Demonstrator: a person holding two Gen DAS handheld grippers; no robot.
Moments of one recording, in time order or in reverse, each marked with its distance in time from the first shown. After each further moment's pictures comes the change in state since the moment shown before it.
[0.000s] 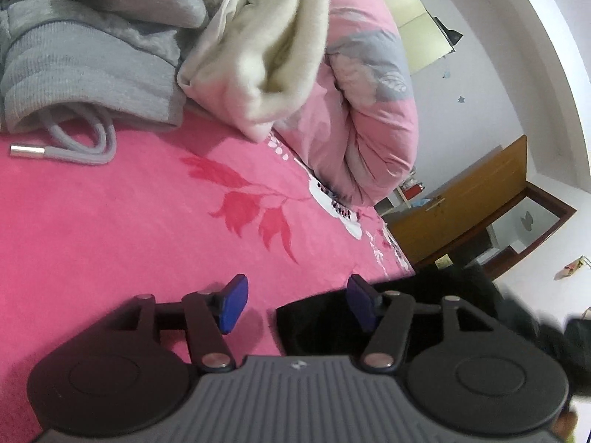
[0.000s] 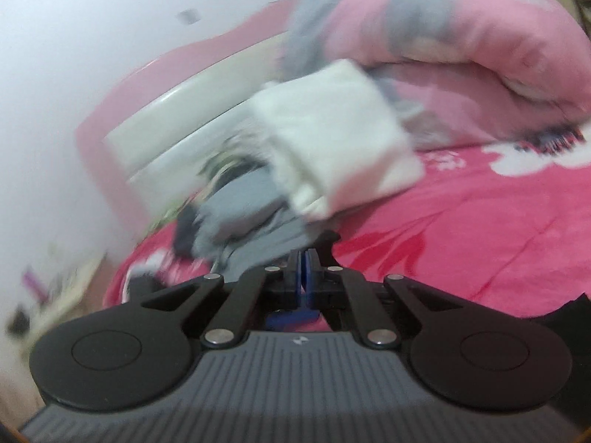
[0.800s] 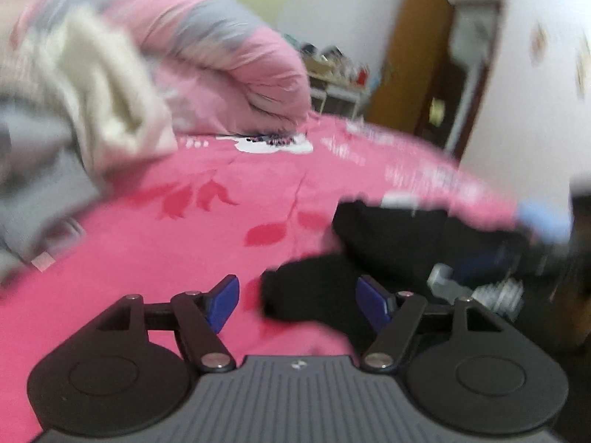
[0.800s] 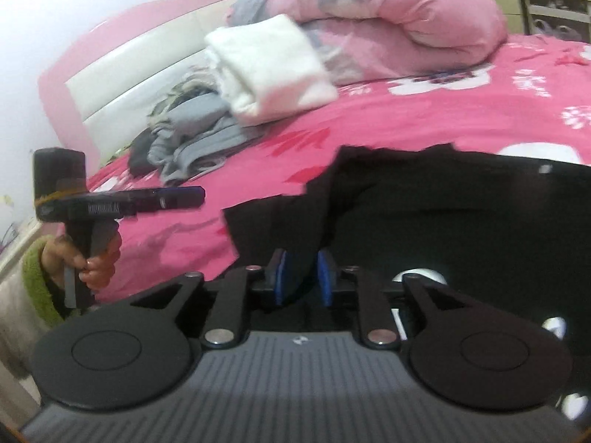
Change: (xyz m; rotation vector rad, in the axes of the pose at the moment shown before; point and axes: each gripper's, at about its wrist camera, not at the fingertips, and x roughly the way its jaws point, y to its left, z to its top) left arm -0.070 -0.098 -0.085 0.836 0.163 0.160; right arm -0.096 0.007 -0.111 0.026 0.097 -0.231
